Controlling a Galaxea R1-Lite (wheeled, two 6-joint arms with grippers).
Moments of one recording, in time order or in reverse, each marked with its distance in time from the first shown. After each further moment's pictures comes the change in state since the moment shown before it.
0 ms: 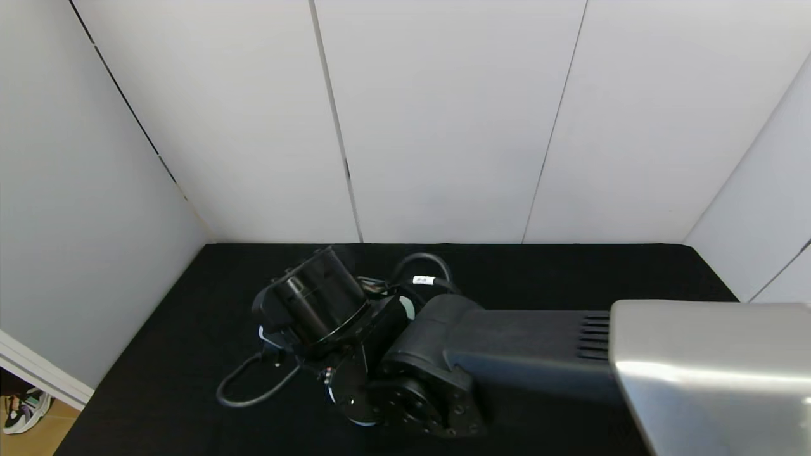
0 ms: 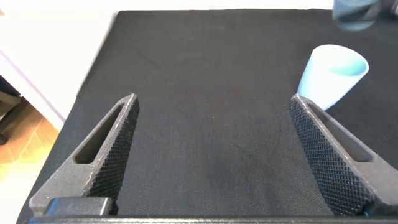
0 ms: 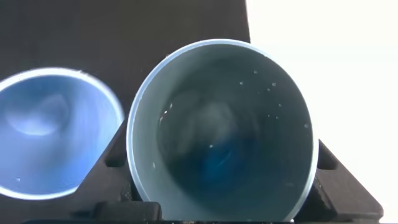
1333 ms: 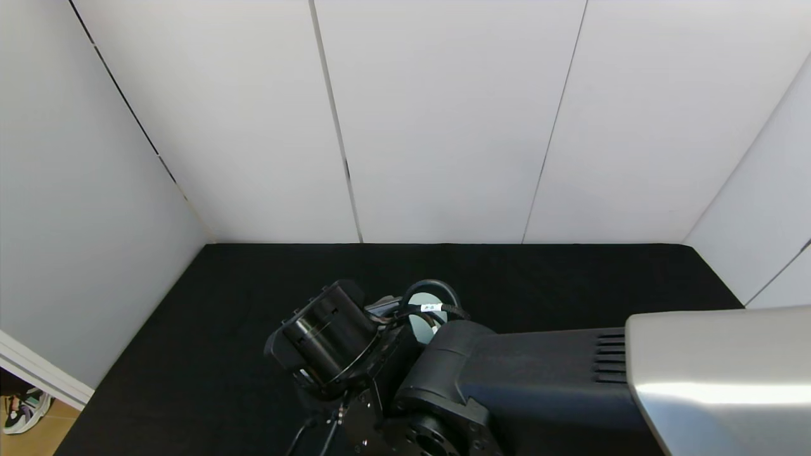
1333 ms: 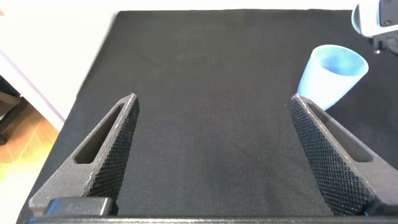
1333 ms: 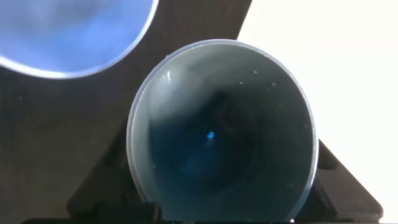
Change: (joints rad) left arm 0.000 0.000 0.000 0.000 0.000 0.000; right arm 0.019 -0.065 0.179 0.006 -0.147 -0.422
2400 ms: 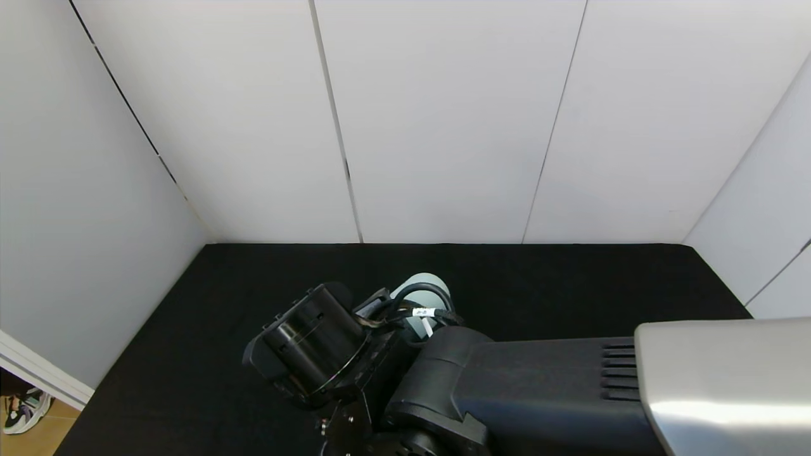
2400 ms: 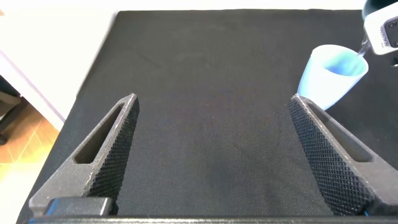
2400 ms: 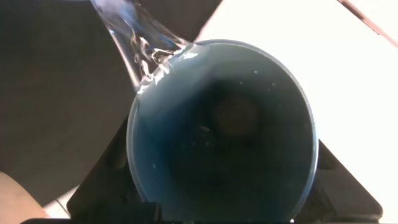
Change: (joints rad) left arm 0.000 0.000 0.000 0.000 0.000 0.000; right arm 0.026 -0.004 -0.017 -0.009 -0.139 -0.332
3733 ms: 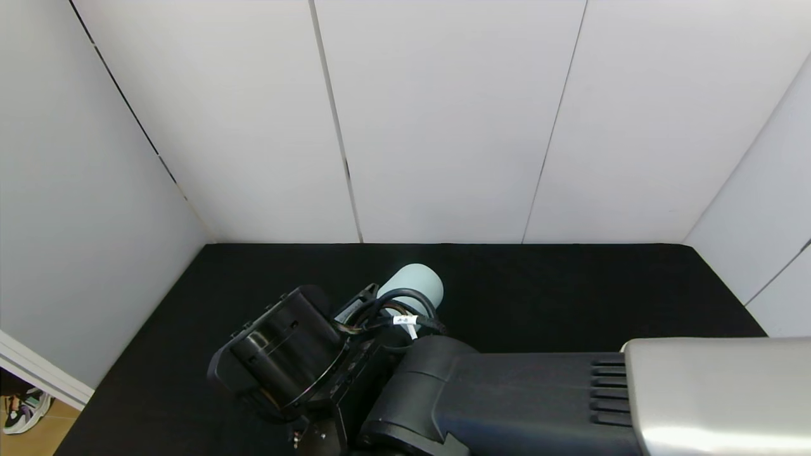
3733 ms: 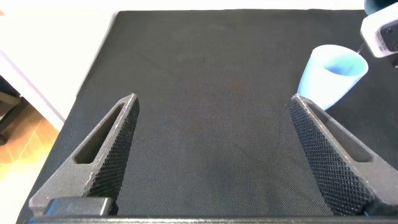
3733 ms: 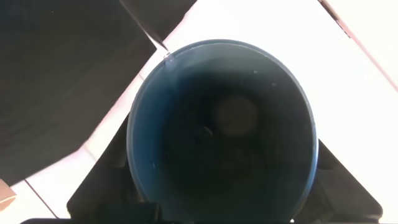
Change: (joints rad) left arm 0.000 0.000 0.000 0.000 0.000 0.000; right arm 0.033 0.022 -0.060 0.000 -0.087 -0.121
